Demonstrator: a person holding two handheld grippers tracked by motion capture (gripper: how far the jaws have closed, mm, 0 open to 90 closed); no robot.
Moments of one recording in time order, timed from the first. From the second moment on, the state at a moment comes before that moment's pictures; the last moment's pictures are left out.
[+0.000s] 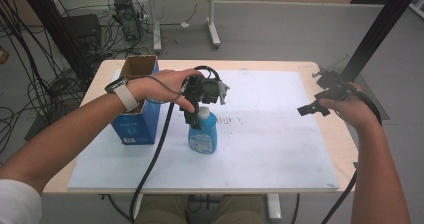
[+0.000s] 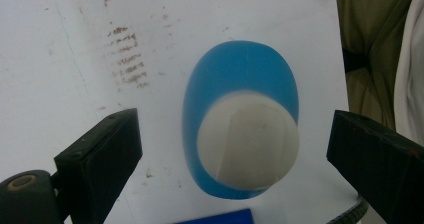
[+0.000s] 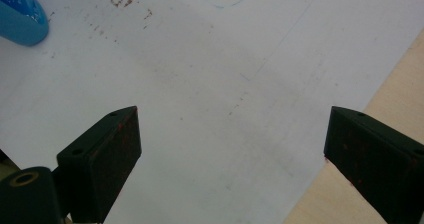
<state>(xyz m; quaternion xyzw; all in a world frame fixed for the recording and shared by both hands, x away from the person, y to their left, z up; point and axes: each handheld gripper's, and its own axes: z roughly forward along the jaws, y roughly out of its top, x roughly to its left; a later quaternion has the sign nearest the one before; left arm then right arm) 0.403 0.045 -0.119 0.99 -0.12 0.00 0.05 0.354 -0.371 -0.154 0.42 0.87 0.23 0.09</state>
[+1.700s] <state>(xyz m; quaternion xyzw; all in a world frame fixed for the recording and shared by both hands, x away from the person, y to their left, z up) 0.394 0.033 -0.152 0.99 -0.13 0.02 0.04 0.351 -0.373 -0.154 0.42 0.87 0.23 0.09</state>
